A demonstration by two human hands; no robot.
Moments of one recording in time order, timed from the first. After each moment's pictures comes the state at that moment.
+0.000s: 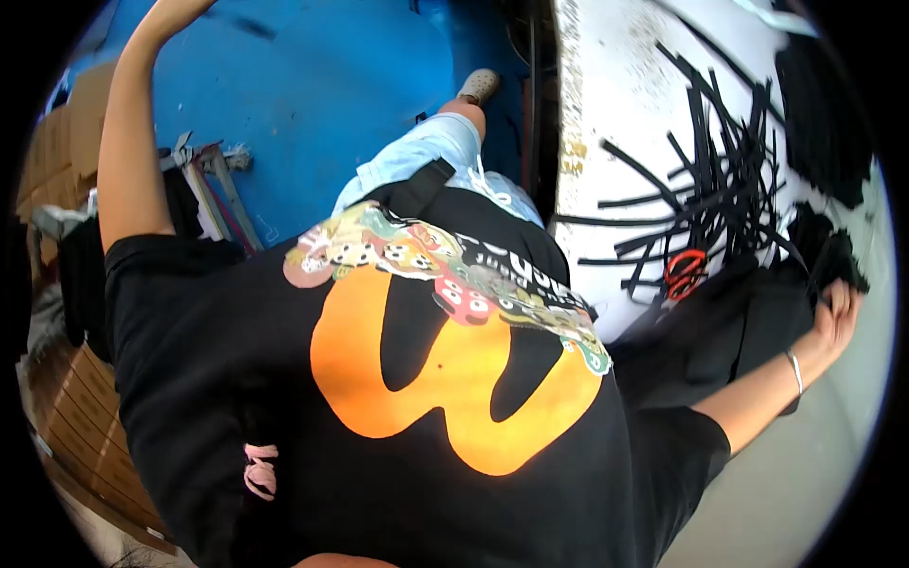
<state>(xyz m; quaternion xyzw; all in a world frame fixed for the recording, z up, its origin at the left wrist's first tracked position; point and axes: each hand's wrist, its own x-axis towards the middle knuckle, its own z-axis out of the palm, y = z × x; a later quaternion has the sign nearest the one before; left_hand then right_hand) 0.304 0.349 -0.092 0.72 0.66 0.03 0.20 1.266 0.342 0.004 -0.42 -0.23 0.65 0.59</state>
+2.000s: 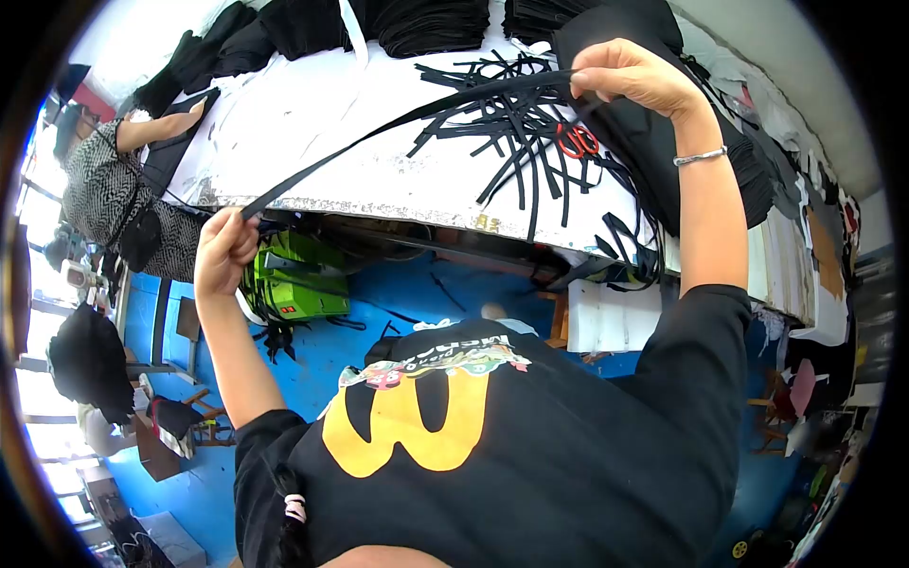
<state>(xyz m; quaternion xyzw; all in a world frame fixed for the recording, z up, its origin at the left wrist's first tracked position) 0.428 0.480 0.003 0.61 0.12 0.20 0.76 0.826 0.124 0.115 -0.74 -0.51 0.26 0.35</state>
